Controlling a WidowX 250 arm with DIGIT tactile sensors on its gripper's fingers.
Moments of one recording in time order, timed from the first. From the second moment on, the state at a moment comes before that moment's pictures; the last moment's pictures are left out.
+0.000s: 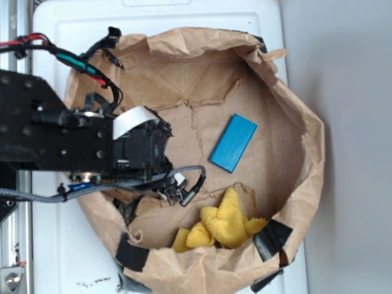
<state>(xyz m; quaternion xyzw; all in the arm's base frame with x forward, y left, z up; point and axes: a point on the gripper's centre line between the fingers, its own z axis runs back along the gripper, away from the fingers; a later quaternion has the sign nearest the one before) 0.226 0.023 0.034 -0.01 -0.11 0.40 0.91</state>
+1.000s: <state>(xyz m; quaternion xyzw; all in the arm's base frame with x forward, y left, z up) 0.287 0.029 0.072 -0.02 -0.13 0.45 0.88</state>
